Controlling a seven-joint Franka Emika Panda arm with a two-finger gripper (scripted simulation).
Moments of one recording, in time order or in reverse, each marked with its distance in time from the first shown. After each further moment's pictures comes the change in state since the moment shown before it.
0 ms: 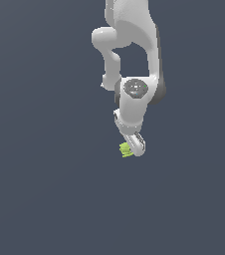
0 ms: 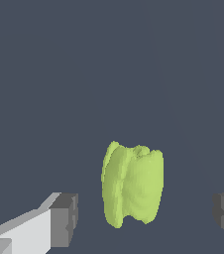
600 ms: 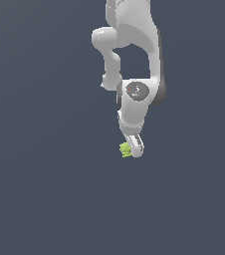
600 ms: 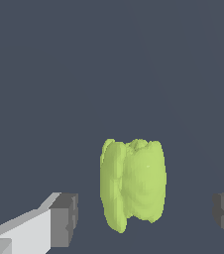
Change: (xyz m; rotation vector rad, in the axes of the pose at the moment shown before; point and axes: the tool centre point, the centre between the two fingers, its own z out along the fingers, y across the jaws) arm -0.007 0.002 0.011 -0.003 0.000 0.134
